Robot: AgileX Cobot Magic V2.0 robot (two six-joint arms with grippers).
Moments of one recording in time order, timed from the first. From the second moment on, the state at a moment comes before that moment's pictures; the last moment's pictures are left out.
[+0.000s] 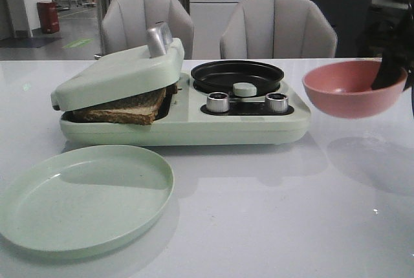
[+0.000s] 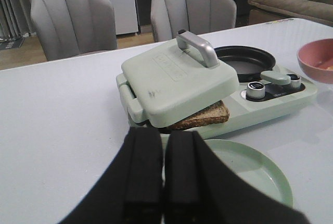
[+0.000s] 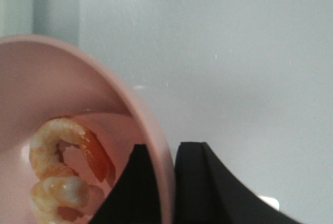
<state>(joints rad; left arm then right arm) -0.27 0.11 -0.32 -0.22 0.44 0.25 -0.08 1.90 -1.44 0.34 0.69 -0.26</state>
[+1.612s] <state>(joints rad) -0.27 0.11 -0.32 -0.22 0.44 0.25 0.30 2.11 -1.35 -0.04 -1.11 -0.85</state>
